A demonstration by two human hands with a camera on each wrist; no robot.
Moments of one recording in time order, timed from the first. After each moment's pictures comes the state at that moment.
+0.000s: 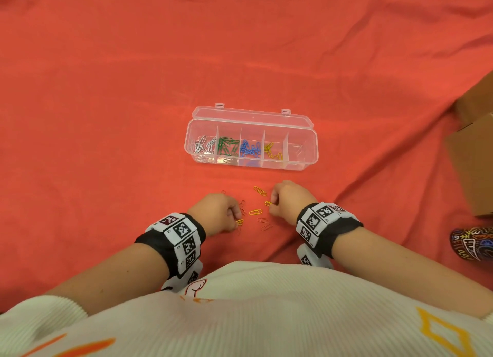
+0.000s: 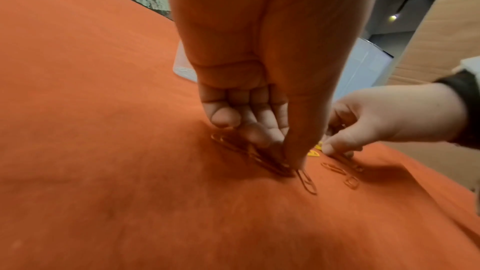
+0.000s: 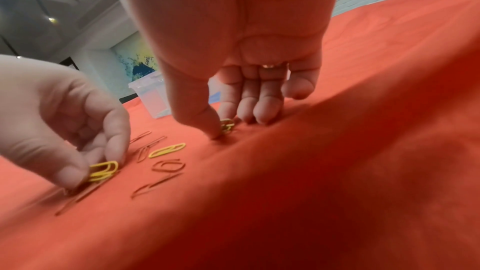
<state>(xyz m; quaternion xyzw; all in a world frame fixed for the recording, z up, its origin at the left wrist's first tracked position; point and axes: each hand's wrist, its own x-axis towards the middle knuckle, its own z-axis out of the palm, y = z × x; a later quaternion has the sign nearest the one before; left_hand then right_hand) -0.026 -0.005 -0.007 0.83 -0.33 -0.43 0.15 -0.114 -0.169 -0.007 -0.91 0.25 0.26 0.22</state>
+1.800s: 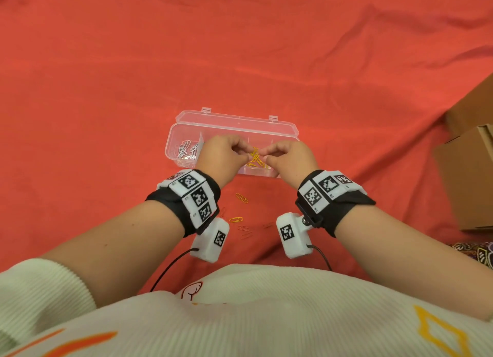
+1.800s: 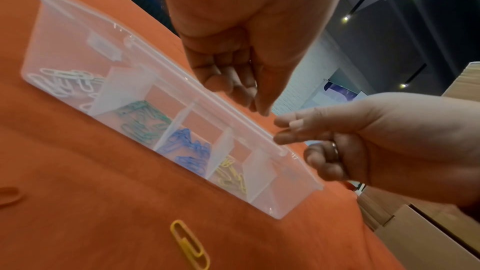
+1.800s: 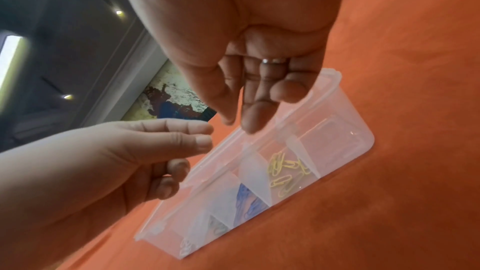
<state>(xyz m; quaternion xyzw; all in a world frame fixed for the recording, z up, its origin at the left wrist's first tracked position) 0.005 -0.097 0.035 0.86 -0.22 -0.22 0.41 -0.076 -0.226 0.036 -0.82 0.32 0.03 0.47</state>
